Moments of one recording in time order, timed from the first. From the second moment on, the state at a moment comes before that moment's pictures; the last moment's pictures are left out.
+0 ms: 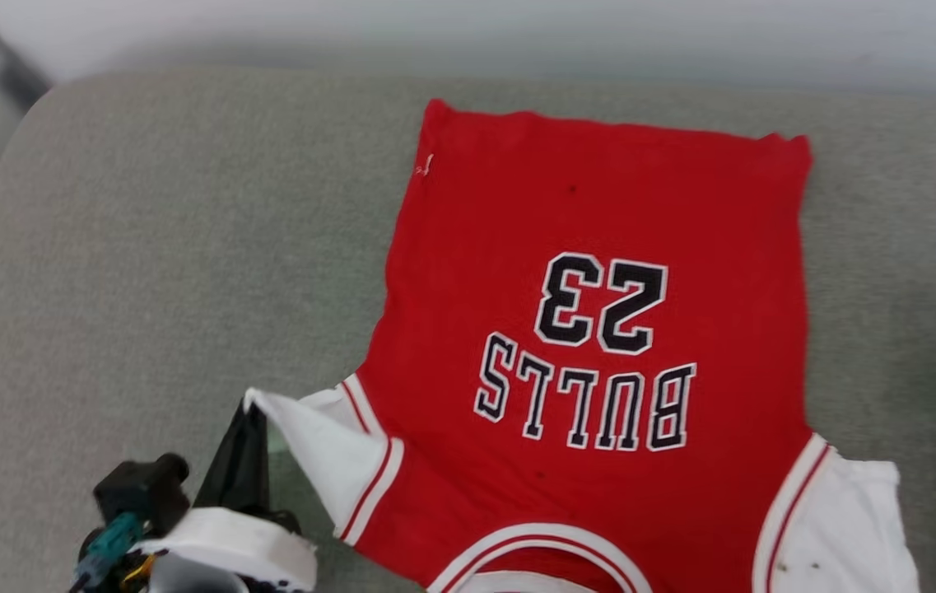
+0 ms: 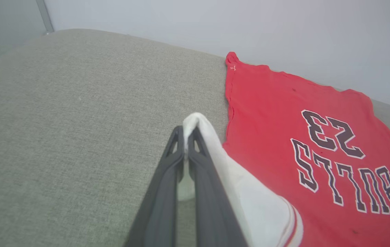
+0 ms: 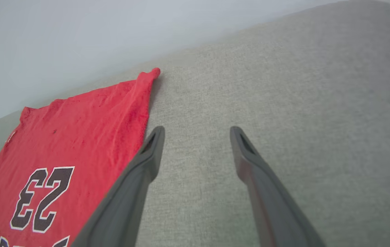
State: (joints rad) left arm 0.02 0.34 -0.31 -0.06 -0.60 0.23 -0.16; right arm -0.42 -0.31 -0.25 0.38 0.52 0.13 0.38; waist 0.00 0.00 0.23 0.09
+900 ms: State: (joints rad) left arm -0.21 0.22 -0.41 -0.02 -0.53 0.13 -0.25; right arm -1.03 -0.43 -0.29 0.58 0.32 0.13 1.06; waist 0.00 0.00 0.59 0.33
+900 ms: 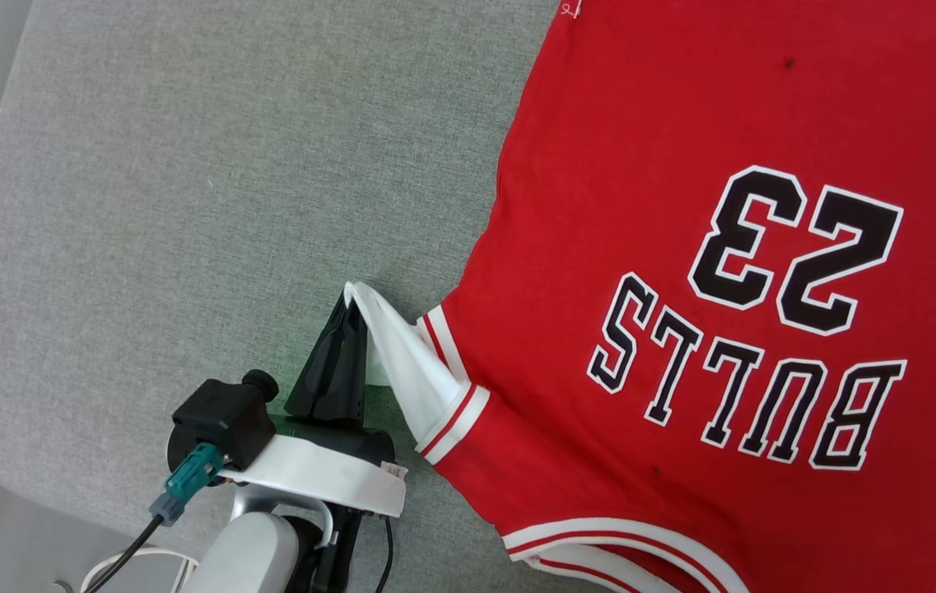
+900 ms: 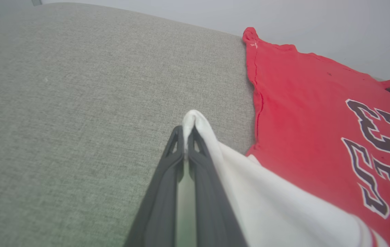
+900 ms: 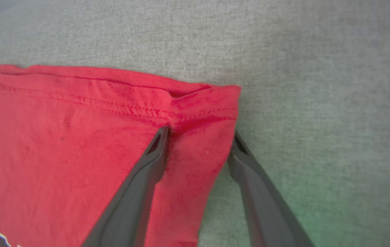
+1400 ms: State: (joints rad) left arm -0.16 0.25 -0.36 0.04 -0.55 0.14 -0.25; right arm -0.92 -0.48 -0.11 0.37 0.35 0.13 1.04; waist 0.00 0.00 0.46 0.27
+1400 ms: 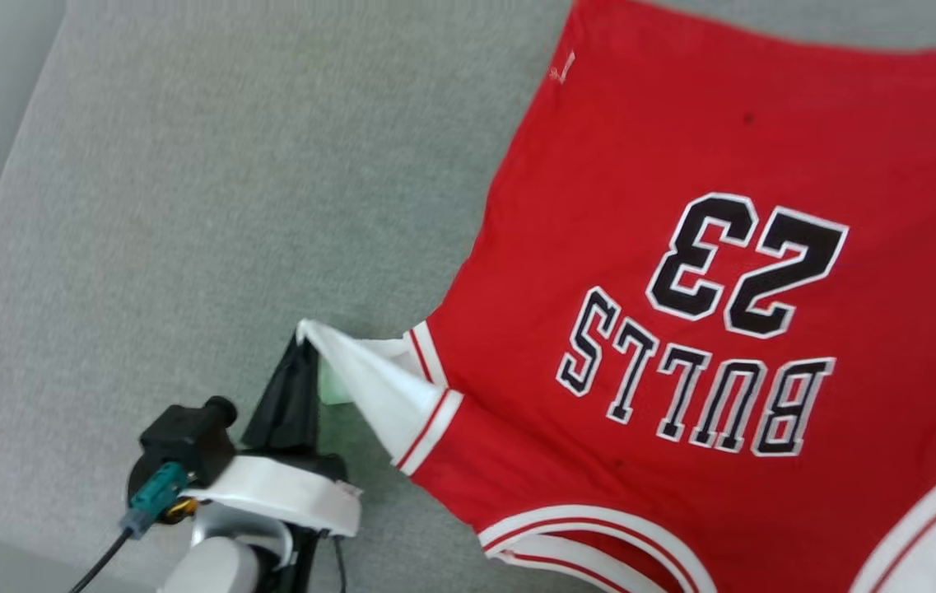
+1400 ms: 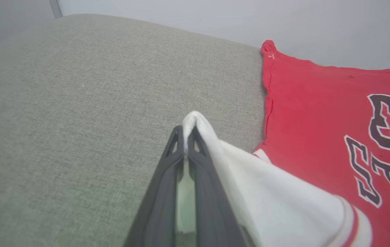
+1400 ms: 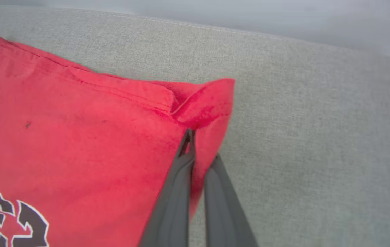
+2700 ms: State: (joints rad) left arm 0.05 0.42 -0.24 -0.10 -0.60 0.29 -0.08; right arm -0.10 -0.33 -0.17 0.09 0.53 0.13 0.32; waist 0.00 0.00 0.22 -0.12
